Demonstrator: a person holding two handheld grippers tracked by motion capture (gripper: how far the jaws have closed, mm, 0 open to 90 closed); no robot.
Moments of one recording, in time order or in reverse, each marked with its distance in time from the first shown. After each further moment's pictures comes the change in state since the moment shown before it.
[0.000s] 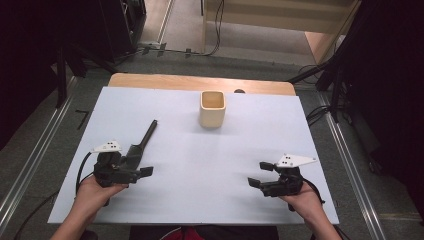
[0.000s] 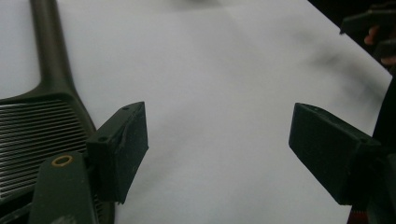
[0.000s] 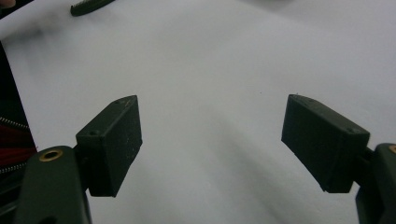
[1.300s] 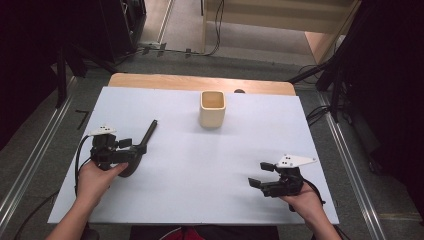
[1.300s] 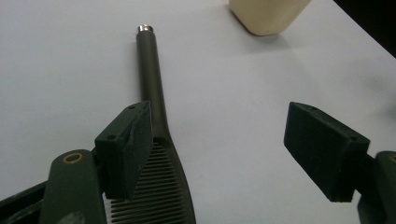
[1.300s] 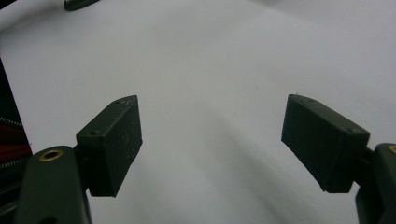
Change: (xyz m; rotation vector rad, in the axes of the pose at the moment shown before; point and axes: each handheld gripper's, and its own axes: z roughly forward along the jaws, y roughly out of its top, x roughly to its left) left arm 0.030 0.029 0.005 -0.056 0.179 -0.068; right arm -0.001 -0.002 0.000 0.012 -0.015 0.003
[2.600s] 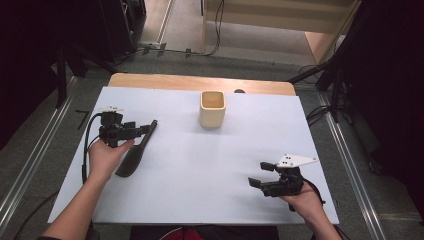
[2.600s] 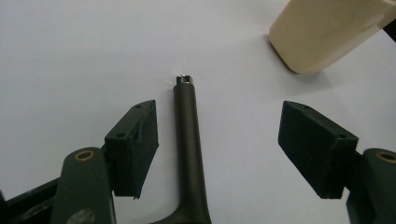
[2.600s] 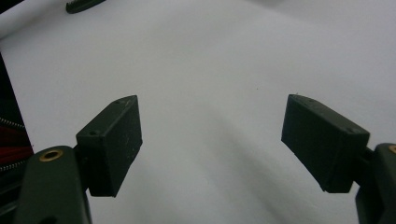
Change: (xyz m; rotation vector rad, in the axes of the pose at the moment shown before) left arm 0.018 0.046 0.033 0.011 0.086 -0.035; right arm 0.000 0.000 0.000 -0.007 0.008 0.003
